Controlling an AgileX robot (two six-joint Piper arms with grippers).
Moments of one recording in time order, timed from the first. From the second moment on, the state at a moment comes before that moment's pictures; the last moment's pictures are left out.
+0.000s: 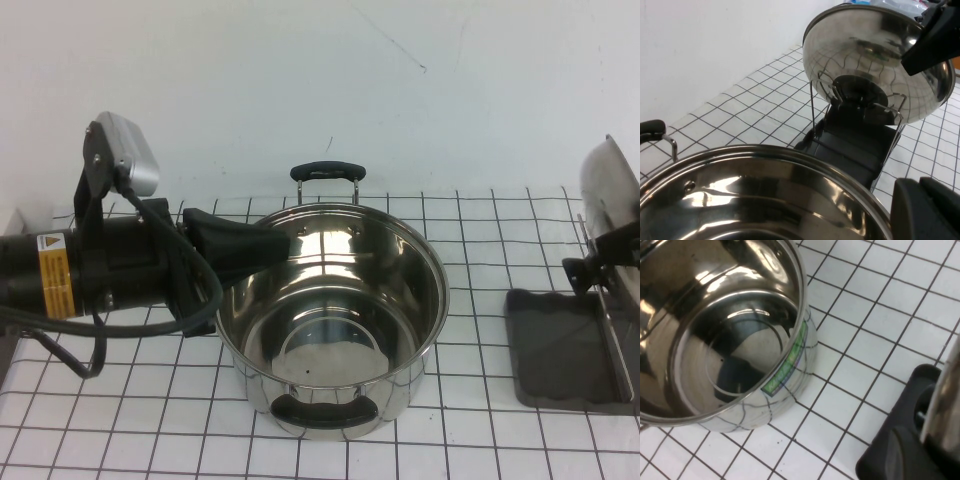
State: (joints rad) right arm 0.04 1.33 -1.00 0.70 0.81 -0.76; left arm -0.17 1.46 -0.83 1.49 -1.09 -1.29
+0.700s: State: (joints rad) right arm -0.06 1.23 -1.00 0.64 0.94 -0.71; left arm -0.17 1.46 -0.83 1.56 -1.07 -1.34
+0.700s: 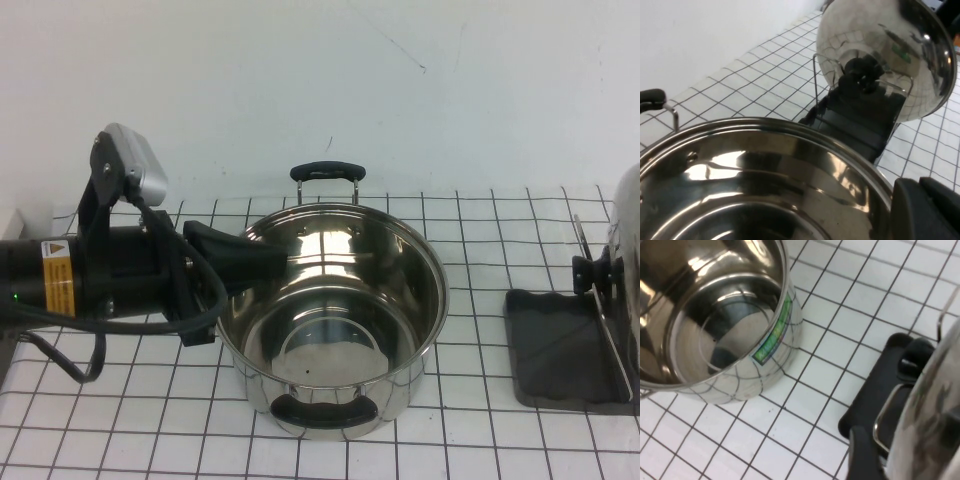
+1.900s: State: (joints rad) right arm -0.07 0.11 -0.69 0.53 0.78 -0.64; left arm -0.17 0.31 -0.23 1.76 -0.19 -1.74
